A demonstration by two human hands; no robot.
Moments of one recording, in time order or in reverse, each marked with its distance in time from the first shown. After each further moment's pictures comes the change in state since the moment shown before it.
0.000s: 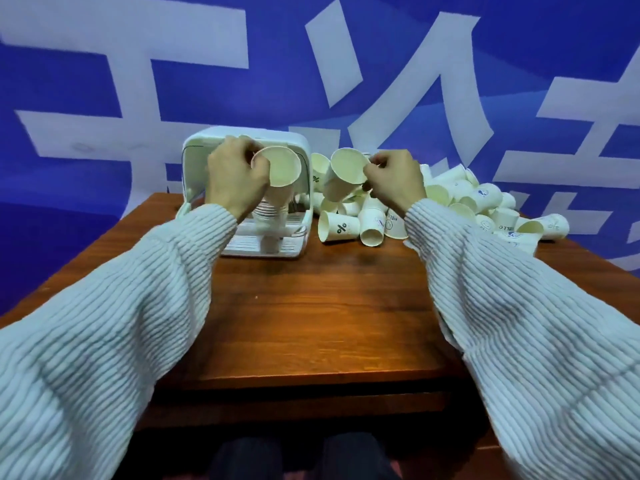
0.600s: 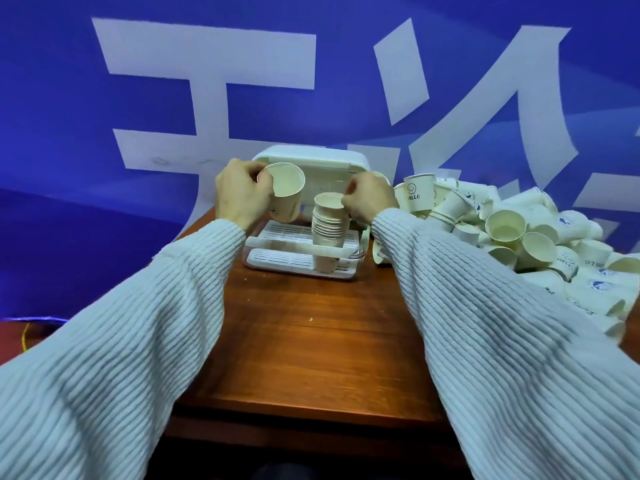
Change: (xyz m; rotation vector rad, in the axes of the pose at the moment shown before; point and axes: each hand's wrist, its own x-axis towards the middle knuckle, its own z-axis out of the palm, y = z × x) left_hand 0.019 -0.066 -0.045 -0.004 0.072 -0.227; right_hand 0.025 -0.071 0.120 -0.240 -0.226 -0.109
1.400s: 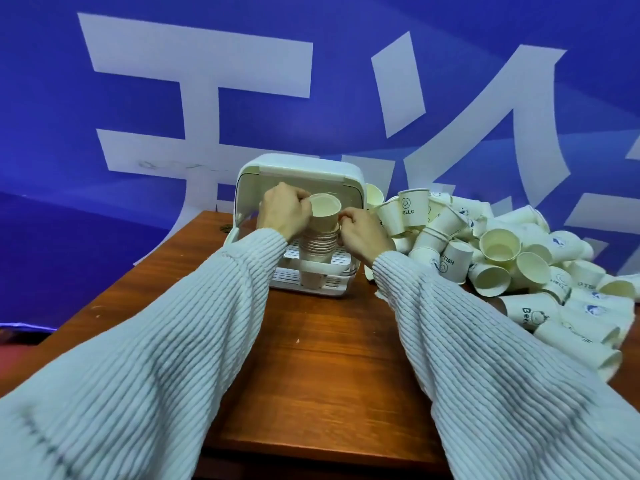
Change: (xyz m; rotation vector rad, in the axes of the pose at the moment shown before) left_hand 0.007 0.021 0.076 0.129 -0.251 -0.061; right_hand -0.006 0.026 0.027 0.205 -0.068 -0.038
